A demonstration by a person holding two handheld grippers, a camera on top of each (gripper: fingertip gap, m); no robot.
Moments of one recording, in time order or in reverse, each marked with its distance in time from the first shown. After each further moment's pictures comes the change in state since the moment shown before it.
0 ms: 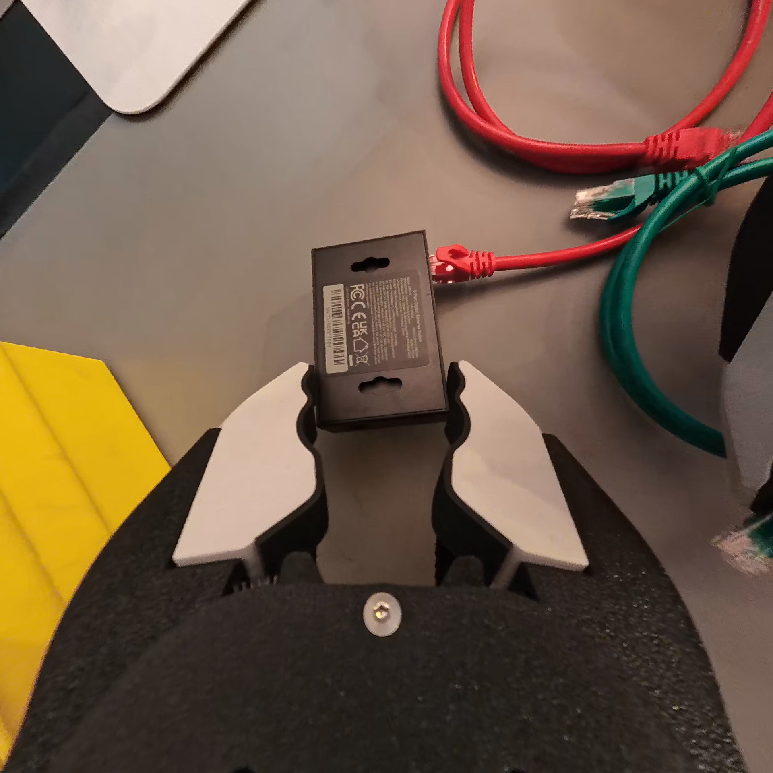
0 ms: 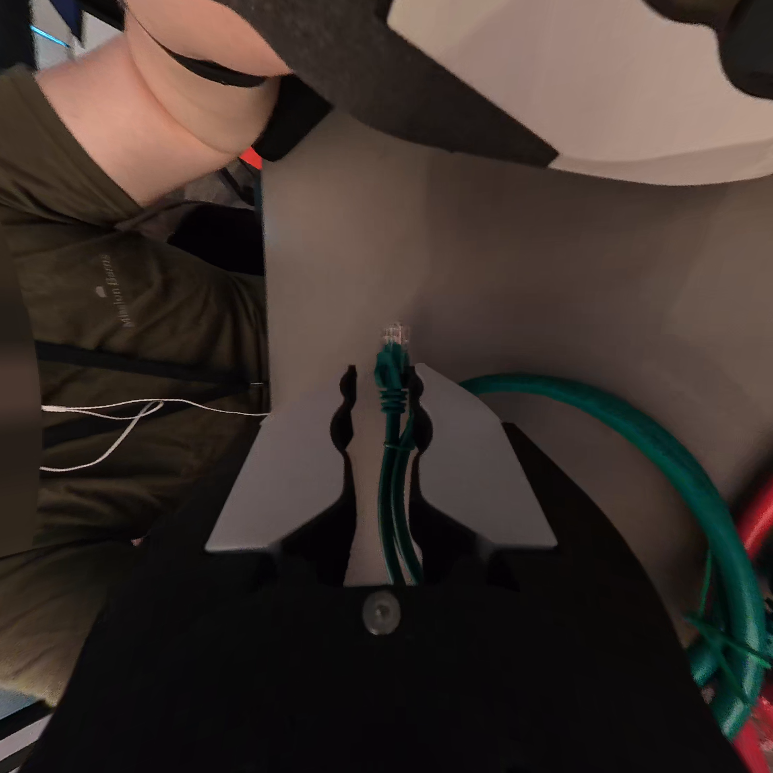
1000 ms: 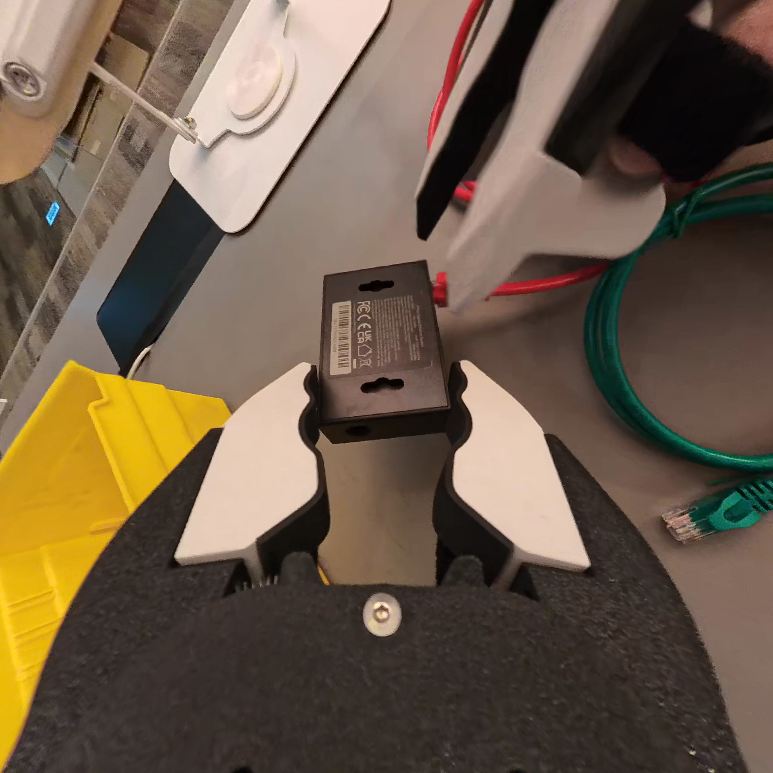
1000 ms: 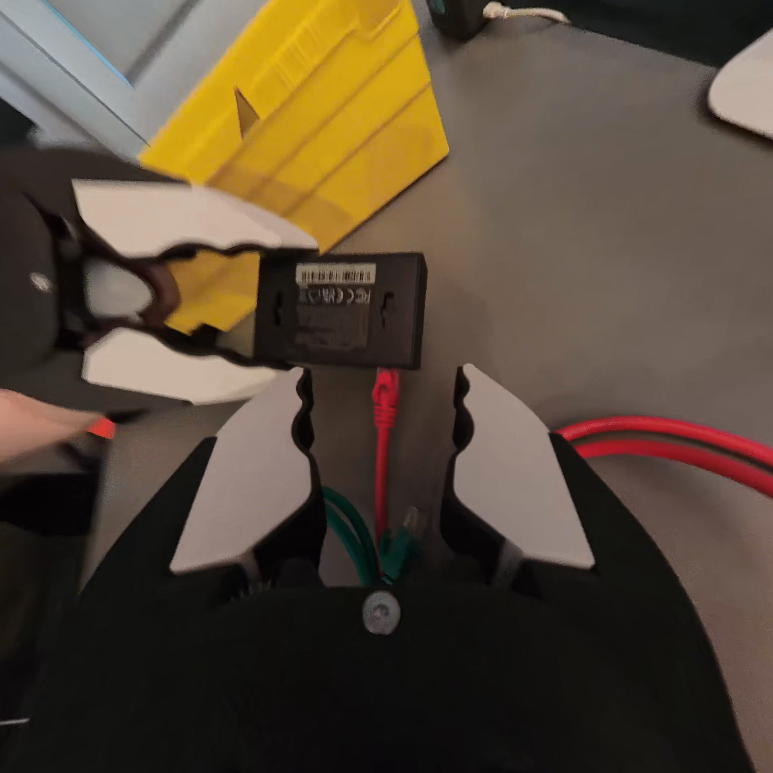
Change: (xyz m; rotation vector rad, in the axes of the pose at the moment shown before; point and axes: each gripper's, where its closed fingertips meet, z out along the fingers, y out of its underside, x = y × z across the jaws) left arm -0.002 -0.024 -0.034 0.106 -0.168 0.216; right arm 0.092 -0.083 -0.094 0.693 0.376 0.011
